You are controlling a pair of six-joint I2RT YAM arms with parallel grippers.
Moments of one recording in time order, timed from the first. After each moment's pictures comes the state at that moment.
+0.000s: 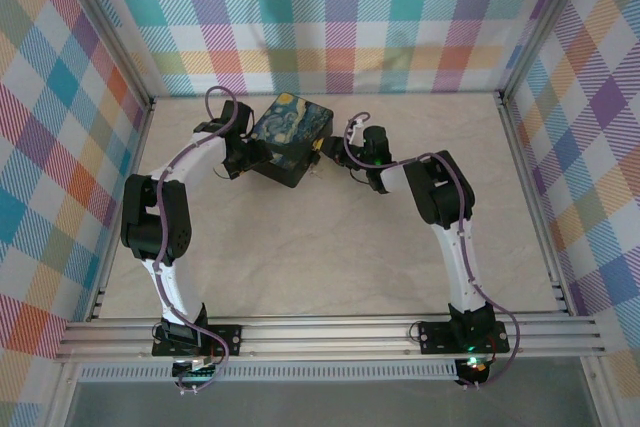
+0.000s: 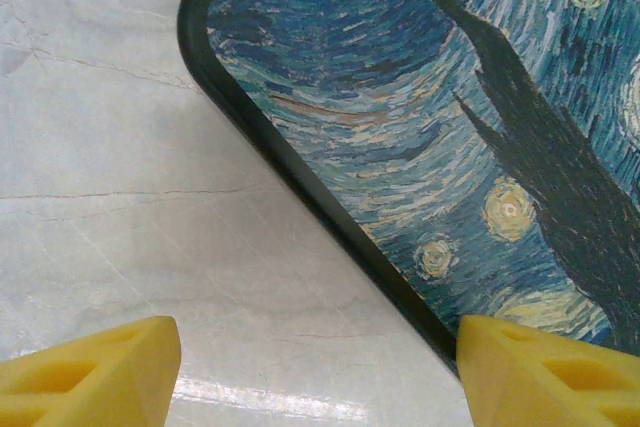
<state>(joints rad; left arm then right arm) -0.20 1.88 1.47 -0.73 0.04 -0.63 0.42 2.37 1.38 0.76 -0.61 0.95</state>
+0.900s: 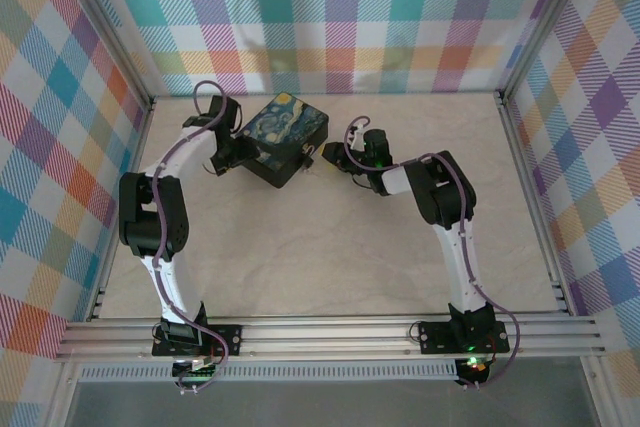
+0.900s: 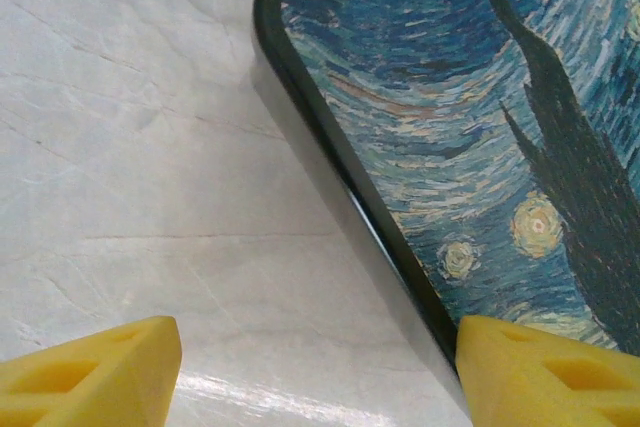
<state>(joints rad) -0.12 1.91 1.53 -0.80 0.00 -0.56 0.41 2.34 1.34 0.67 -0.60 0.89</state>
